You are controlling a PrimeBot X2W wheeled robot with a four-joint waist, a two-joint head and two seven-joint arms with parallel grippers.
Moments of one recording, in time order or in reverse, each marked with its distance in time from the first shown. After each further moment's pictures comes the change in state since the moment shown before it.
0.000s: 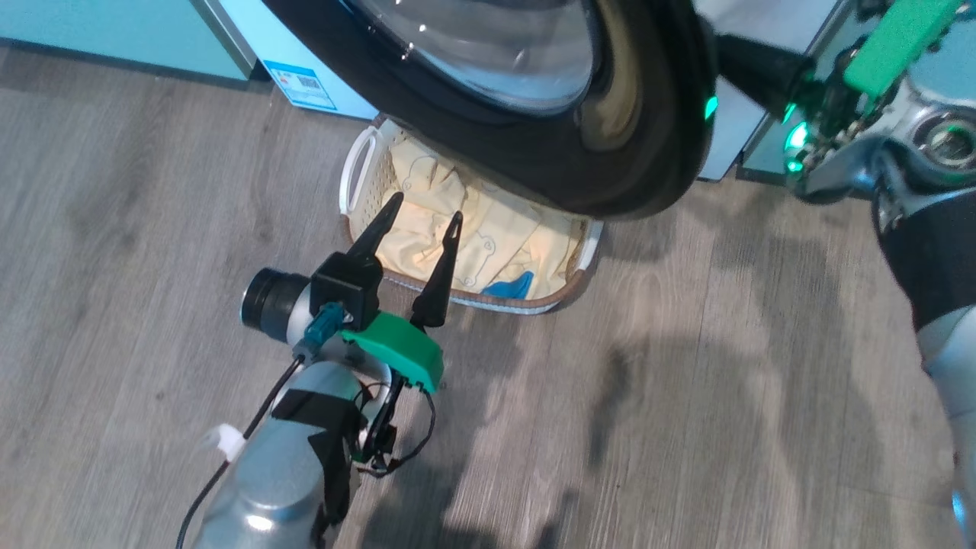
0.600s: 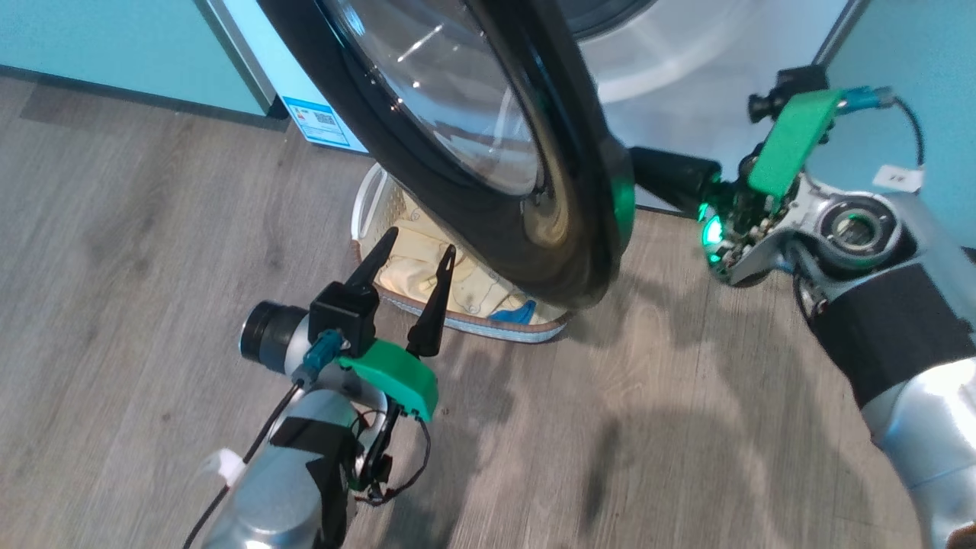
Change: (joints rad) left arm 0.060 0.000 0.011 0.009 0.000 -0.001 0.000; right arm 0.146 0.002 0.203 -0.117 0.147 0.000 -0.026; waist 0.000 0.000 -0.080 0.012
